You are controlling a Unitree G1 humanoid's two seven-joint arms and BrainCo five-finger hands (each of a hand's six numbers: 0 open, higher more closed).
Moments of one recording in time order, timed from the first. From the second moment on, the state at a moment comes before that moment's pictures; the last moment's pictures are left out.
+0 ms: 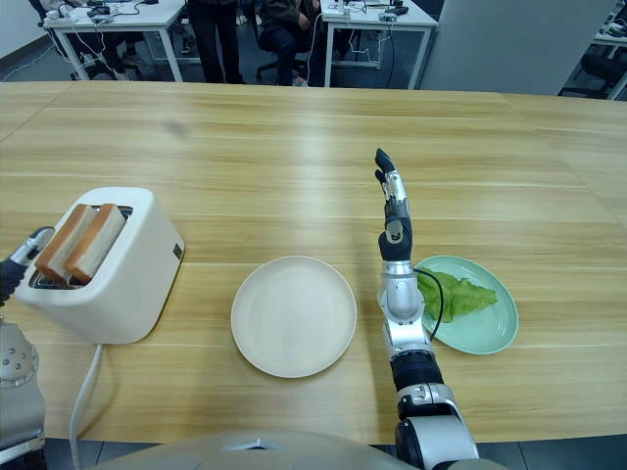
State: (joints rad) left arm 0.24 0.33 0.55 -0.32 0.82 0.04 0.27; right arm -0.27 -0.07 -0.03 0.44 -0.09 -0.92 -0.08
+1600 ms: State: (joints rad) left arm 0.30 0.41 0.36 -0.29 0.89 0.23 0.25; right arm -0.27 -0.07 -0.05 0.42 -0.07 -0.94 -0.06
